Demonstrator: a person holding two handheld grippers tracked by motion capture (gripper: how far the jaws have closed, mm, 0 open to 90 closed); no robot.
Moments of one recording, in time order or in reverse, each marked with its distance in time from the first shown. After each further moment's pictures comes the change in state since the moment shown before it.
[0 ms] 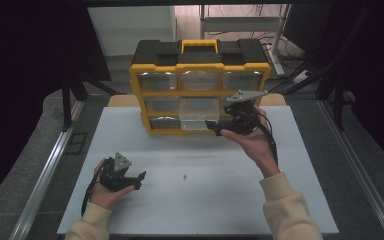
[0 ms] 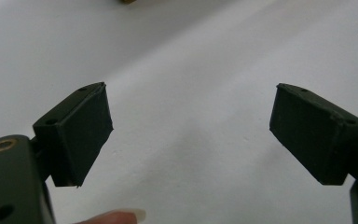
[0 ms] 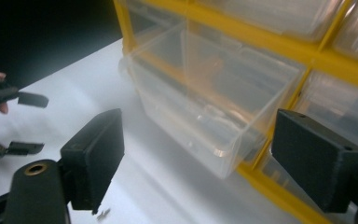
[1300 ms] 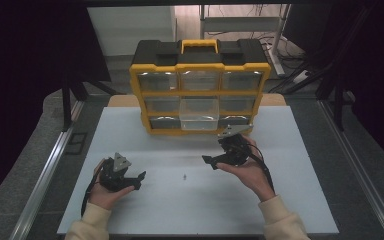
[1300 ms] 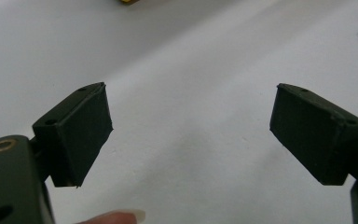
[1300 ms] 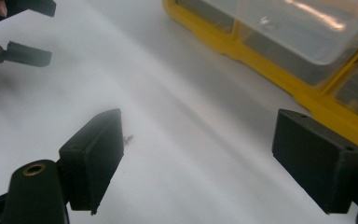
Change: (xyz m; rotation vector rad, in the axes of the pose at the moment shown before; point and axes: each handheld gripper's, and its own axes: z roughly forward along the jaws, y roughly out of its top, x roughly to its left) left arm 0.000 -0.001 -0.001 -0.009 0.000 -0.008; right arm 0.025 -0.078 0.033 0.160 0.084 -0.028
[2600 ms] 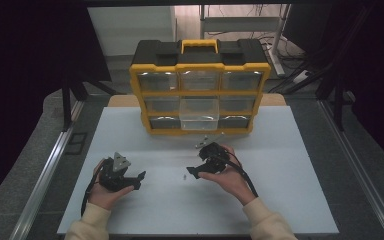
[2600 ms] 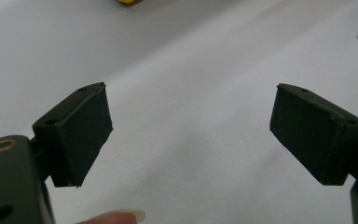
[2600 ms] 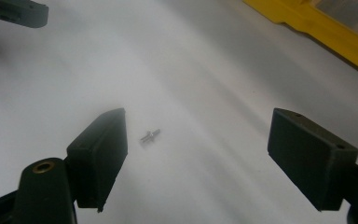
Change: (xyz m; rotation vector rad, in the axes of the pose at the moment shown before) left arm 0.001 0.000 -0.001 -0.003 0.000 -0.003; right arm 0.029 -0.005 0.057 0.121 0.039 -0.043
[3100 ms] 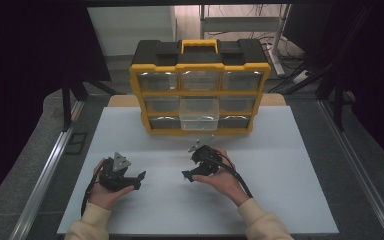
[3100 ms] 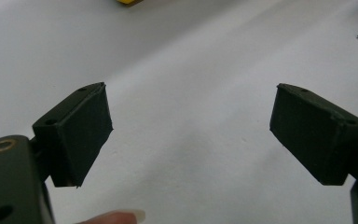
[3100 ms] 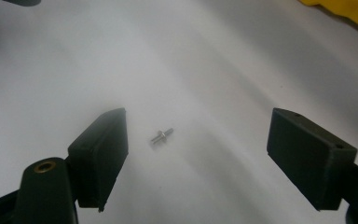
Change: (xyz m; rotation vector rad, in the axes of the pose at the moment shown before) left arm 0.000 0.000 0.000 0.003 -0.001 0.006; right arm 0.009 0.001 0.022 0.062 0.013 -0.024
